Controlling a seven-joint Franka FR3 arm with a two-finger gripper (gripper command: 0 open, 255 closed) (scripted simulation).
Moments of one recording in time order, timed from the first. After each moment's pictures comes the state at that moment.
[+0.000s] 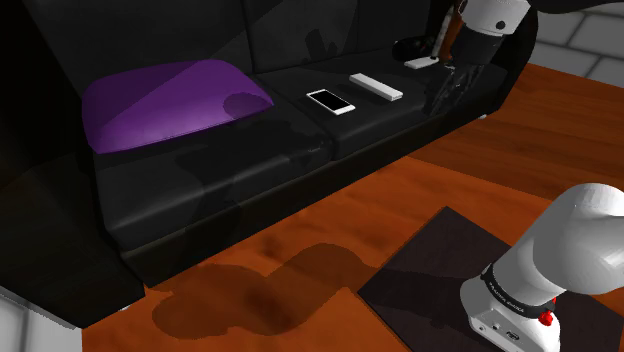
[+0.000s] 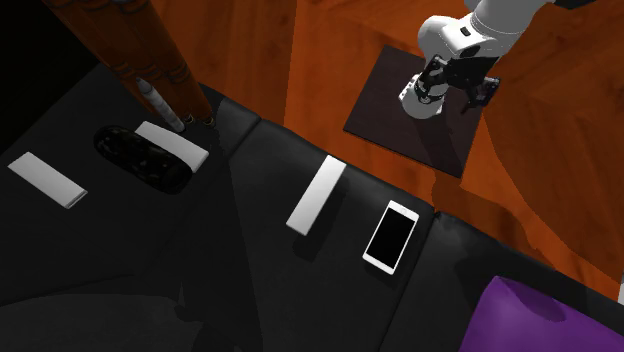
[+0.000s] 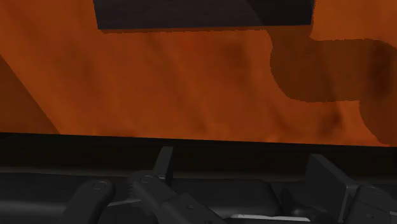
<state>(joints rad) 0.01 -0.83 -0.03 -2.40 0.01 1.70 0.06</state>
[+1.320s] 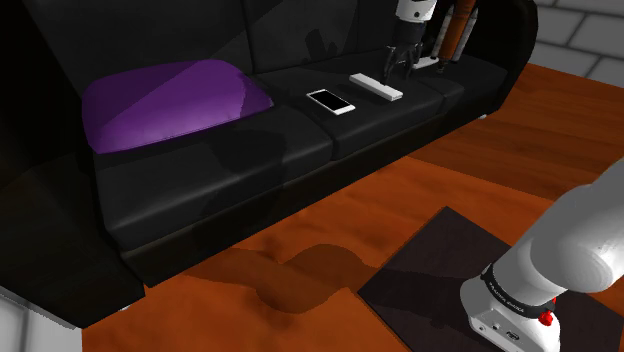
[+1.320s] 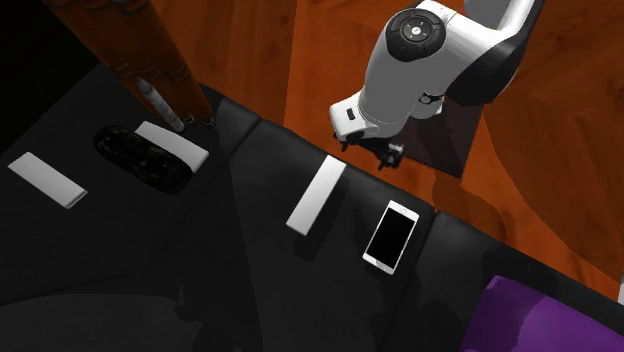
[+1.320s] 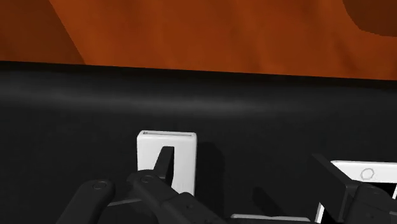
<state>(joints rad) -0.03 -0.09 -0.21 -1.84 0.00 1.78 -0.15</state>
